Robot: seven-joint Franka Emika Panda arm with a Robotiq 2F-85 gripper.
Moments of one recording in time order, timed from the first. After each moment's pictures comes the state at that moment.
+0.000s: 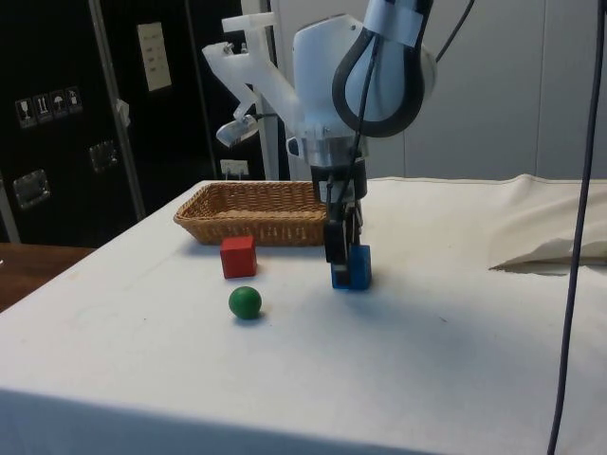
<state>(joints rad) 0.15 0.26 -0.10 -2.55 0.09 2.79 -0.11</state>
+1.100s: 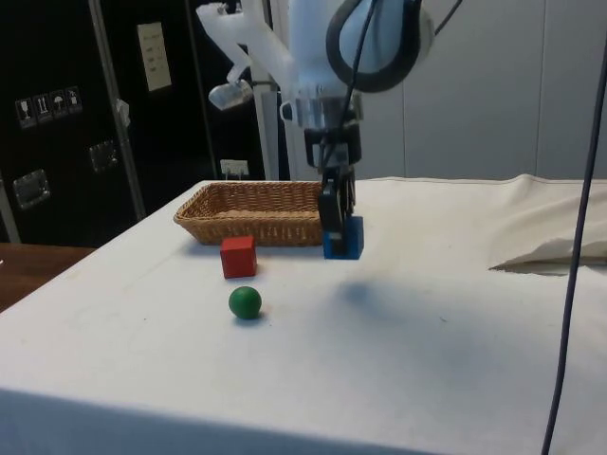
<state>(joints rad) 0.15 0.12 -0.11 -2.56 0.09 2.67 -0.12</state>
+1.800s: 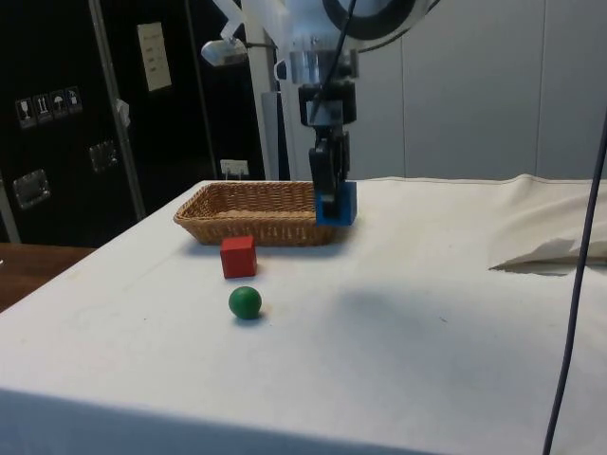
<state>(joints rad) 0.14 -0.01 -0.12 -2.55 0.09 2.55 -0.12</state>
